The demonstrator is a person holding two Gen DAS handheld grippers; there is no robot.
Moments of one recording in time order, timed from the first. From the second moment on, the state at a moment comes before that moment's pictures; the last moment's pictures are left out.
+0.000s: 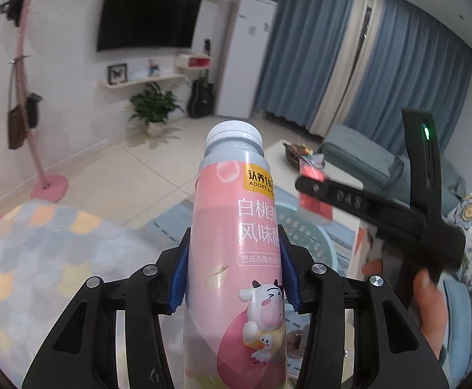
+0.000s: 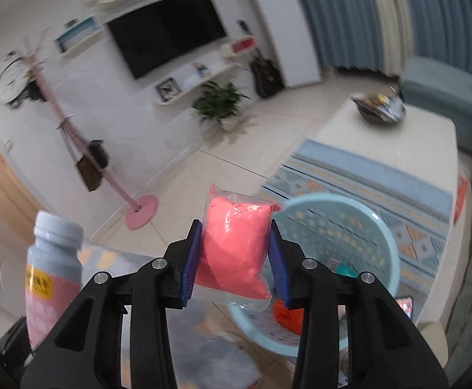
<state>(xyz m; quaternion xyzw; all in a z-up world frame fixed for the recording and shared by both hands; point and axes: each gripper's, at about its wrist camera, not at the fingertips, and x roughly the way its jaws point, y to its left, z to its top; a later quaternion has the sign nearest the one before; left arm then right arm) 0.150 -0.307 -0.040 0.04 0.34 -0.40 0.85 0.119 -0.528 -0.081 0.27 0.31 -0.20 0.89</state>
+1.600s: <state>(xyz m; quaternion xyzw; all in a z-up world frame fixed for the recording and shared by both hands) 0.104 -0.233 -0.066 0.00 0.27 -0.25 0.93 0.055 -0.450 -0.085 0.17 0.31 -0.22 0.91</state>
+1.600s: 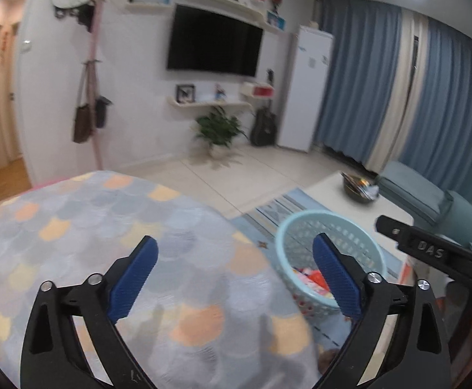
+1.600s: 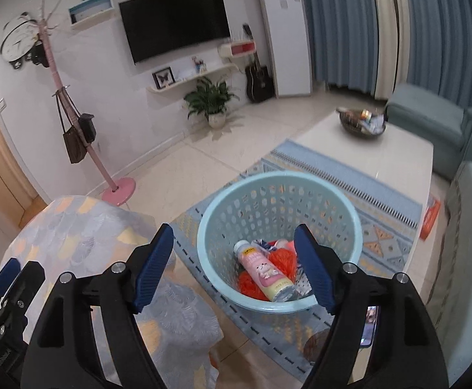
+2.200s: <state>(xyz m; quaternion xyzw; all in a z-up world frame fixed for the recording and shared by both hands) 0.070 -0.194 -0.067 0.00 0.16 -0.18 0.97 0.006 -0.411 -0.088 0.10 0.24 -0.26 0.93</state>
